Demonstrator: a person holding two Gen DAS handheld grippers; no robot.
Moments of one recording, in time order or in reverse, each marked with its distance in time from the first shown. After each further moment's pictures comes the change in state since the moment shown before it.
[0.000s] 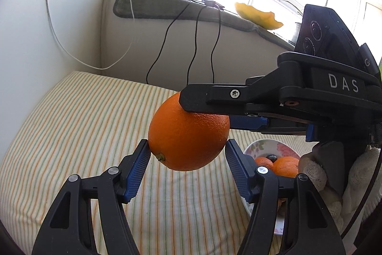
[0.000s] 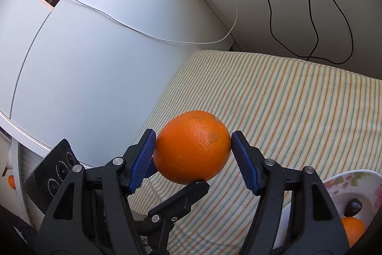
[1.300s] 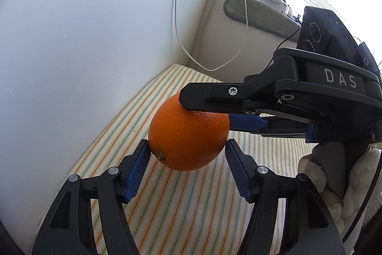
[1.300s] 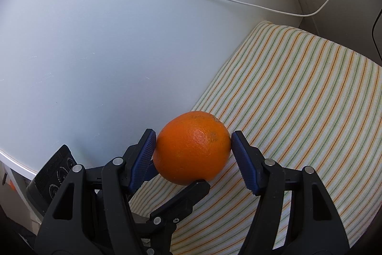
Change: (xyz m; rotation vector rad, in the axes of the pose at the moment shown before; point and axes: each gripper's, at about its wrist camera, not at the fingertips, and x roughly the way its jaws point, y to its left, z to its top) left arm 0.000 0.174 0.014 -0.208 -0.019 0.253; right arm 0.260 0.078 0.055 -0.088 0.223 0.155
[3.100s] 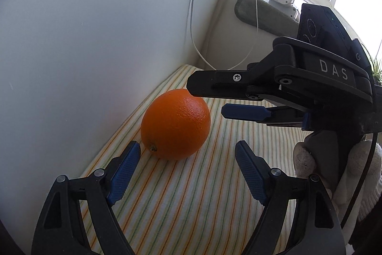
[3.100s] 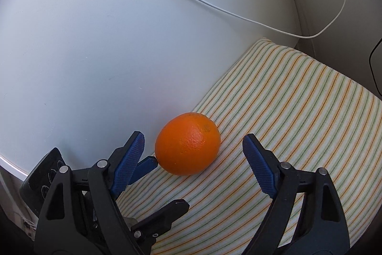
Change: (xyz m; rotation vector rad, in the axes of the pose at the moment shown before) left arm 0.007 0.022 0.003 -0.028 0.001 0.009; right arm 0.004 0.019 0.013 -0.074 -0.020 -0.068
